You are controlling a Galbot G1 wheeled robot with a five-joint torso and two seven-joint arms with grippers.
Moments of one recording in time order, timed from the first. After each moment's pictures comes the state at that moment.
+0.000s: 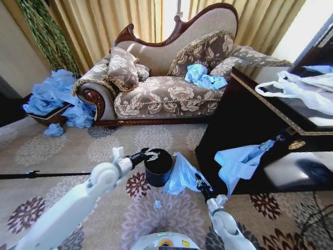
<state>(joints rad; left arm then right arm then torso) 0.88 -0.80 -0.07 -2.04 -1.25 0.47 -0.20 -1.34 1.28 0.36 1.49 0.53 0.17 -0.15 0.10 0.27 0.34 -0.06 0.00</state>
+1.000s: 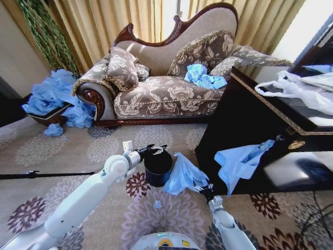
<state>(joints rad) 0.78 -0.85 -0.01 -1.95 -1.29 0.45 -0.18 -1.10 1.31 0.40 1.04 0.19 0.39 -0.17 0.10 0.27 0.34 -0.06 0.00</state>
